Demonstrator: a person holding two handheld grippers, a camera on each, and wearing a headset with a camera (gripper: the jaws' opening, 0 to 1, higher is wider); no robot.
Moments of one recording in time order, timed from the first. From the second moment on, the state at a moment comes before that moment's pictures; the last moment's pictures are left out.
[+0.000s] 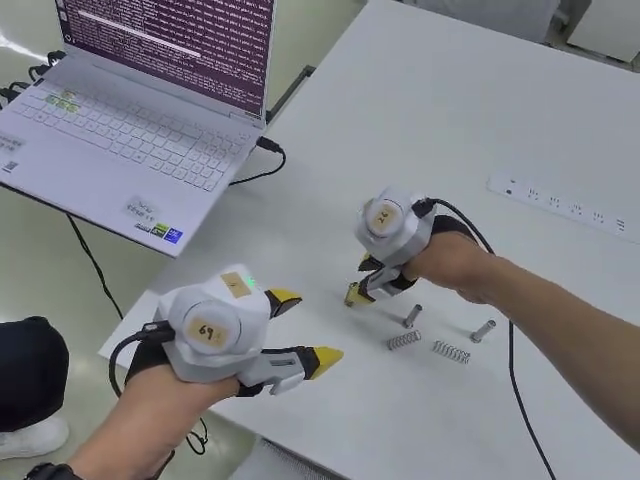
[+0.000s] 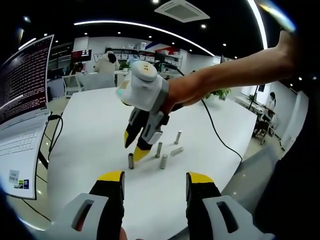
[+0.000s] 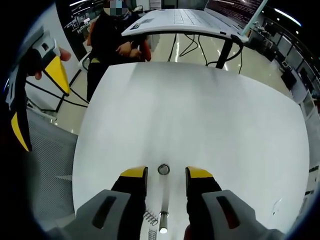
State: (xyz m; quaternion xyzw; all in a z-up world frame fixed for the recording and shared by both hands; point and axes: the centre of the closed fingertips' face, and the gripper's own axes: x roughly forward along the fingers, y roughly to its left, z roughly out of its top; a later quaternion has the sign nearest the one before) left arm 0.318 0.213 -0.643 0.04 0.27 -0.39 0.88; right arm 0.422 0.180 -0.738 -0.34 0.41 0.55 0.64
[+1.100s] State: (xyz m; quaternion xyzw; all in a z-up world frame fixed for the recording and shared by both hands) left arm 0.317 0.219 -0.631 0.03 0.26 -0.35 0.90; right arm 0.406 0.145 -0.698 -0.30 0.36 0.51 0.72
